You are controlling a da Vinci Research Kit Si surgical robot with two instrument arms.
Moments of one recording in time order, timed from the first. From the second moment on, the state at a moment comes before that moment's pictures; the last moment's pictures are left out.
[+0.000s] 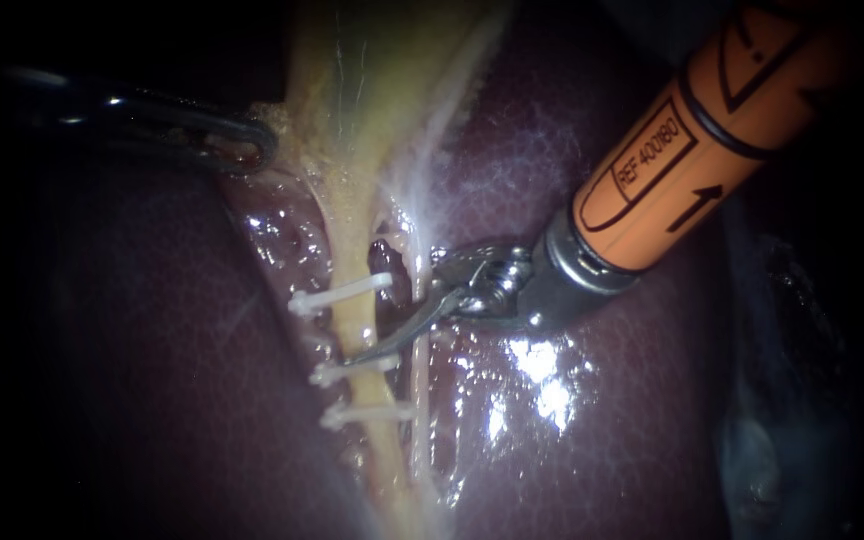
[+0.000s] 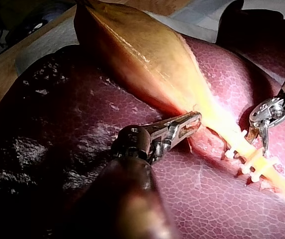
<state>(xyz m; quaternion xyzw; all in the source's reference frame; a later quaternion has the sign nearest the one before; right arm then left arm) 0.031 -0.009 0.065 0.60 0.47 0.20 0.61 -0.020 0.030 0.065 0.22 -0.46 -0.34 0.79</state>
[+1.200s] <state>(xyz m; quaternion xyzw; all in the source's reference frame) 0.035 -0.008 0.061 0.51 0.58 0.15 0.62 -0.020 0.030 0.065 0.22 -0.46 -0.34 0.79</state>
